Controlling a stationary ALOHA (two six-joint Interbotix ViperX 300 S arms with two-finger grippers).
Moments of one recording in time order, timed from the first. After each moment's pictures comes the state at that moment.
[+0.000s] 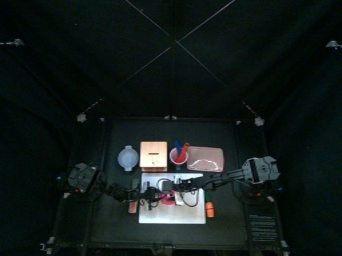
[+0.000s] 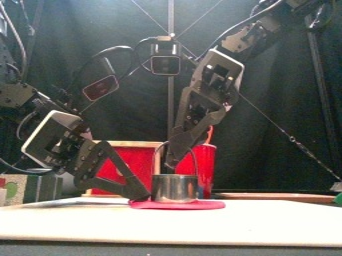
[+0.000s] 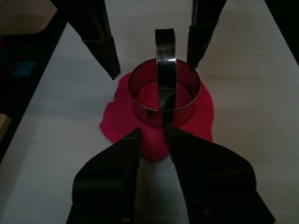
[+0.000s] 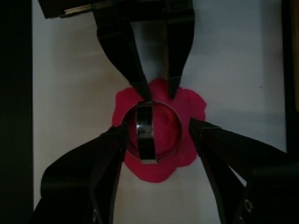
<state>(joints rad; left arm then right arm) -0.37 0.34 0.89 -0.62 -0.79 0.29 0.08 0.17 0.45 0.10 0.29 0.01</state>
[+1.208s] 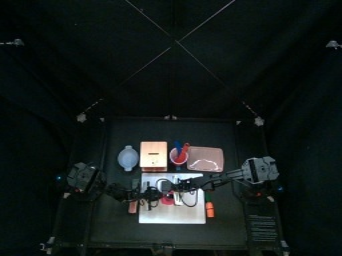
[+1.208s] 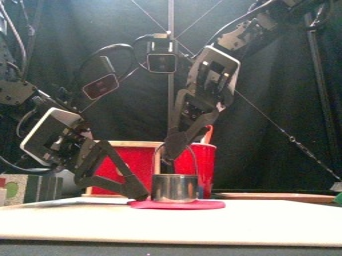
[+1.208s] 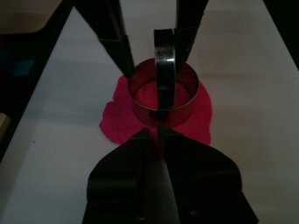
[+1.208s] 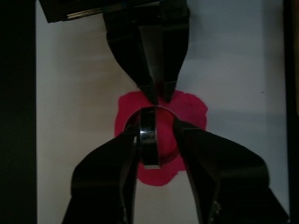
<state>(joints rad) -0.37 0.32 0.89 -0.62 -0.78 0.29 0.08 0.18 0.43 0.11 0.31 0.02</state>
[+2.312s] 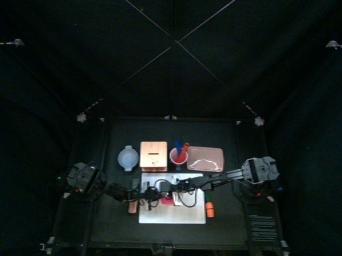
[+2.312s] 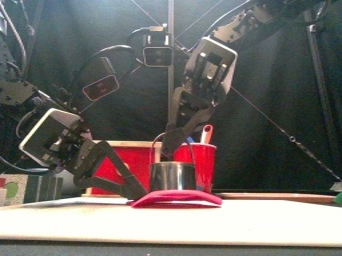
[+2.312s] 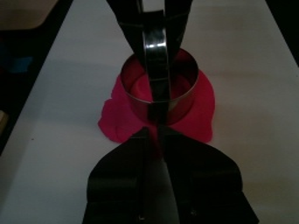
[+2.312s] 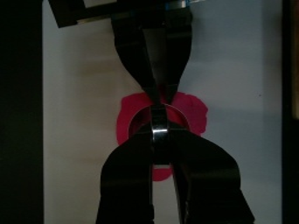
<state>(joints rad) -0.37 0.32 0.89 -0.62 -0.75 0.29 0.08 0.17 0.38 0.10 0.38 0.01</state>
